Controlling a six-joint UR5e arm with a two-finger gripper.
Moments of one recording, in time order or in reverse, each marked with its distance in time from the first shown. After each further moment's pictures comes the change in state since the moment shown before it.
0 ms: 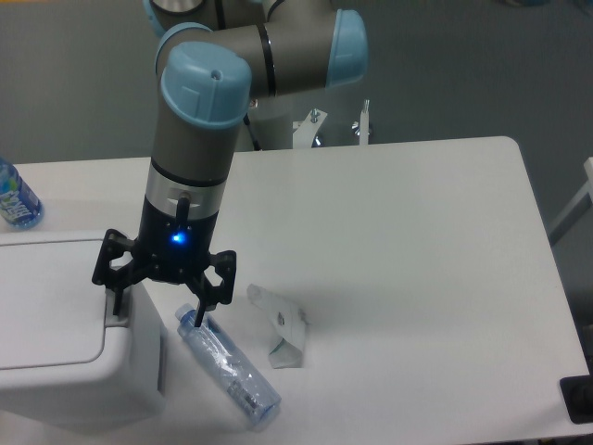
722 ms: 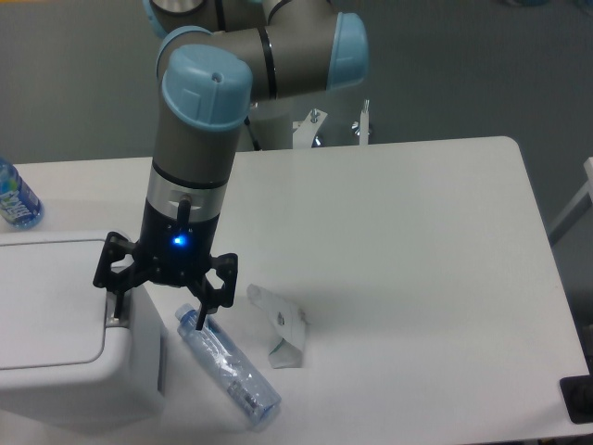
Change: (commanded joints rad) arm 0.003 -0.003 -0.002 0.012 0.003 0.003
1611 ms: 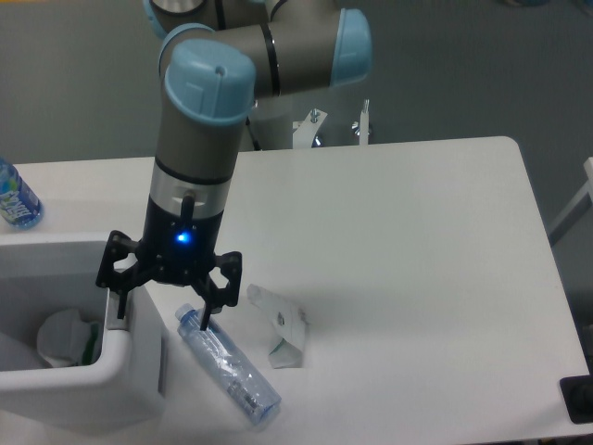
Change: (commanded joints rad) arm 0.058 0.020 0.083 -0.008 0.005 0.044
